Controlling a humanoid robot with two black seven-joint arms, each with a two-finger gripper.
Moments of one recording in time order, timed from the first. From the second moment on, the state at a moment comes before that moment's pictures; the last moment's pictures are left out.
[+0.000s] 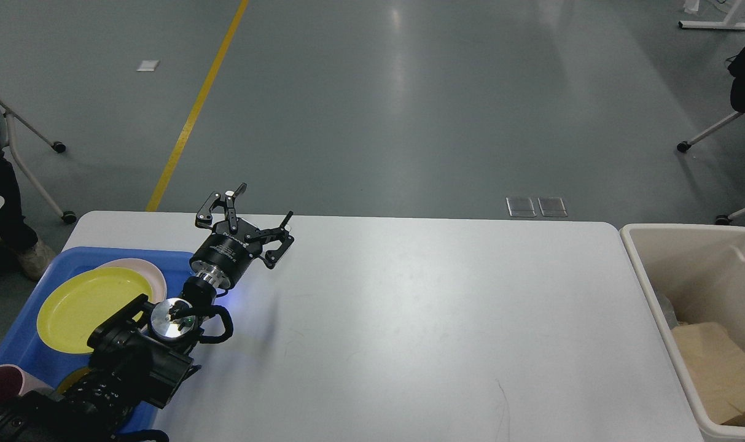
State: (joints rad) left arm -0.67 0.00 -1.10 -0.32 -0.18 -0.68 0.06; right arm 0.73 -0.55 -0.77 0.09 -0.18 0.07 -0.15
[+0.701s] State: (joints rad) left arm -0.67 0.00 -1.10 -0.32 -0.18 -0.68 0.06; right arm 0.70 -0.54 -0.76 0.09 -0.18 0.08 -0.15
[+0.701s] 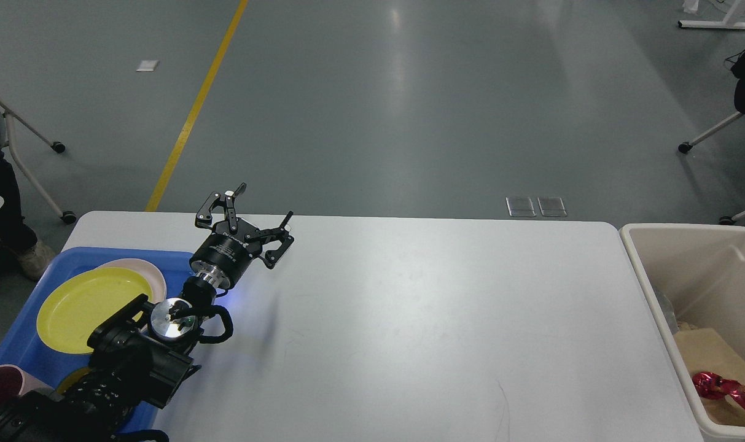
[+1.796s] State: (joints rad) left arm -0.67 0.00 -1.10 -0.32 -0.18 -0.68 0.06; right arm 0.98 -0.22 0.08 0.40 -0.18 0.11 -0.15
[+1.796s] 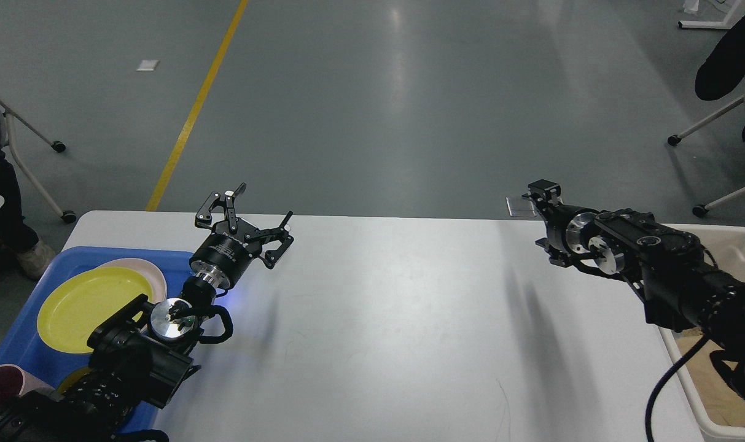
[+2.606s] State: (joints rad) left arm -0.67 0.00 -1.10 -0.32 -0.18 -0.68 0.06; right arm 0.80 -0.05 1.05 0.42 -0.10 0.31 -0.15
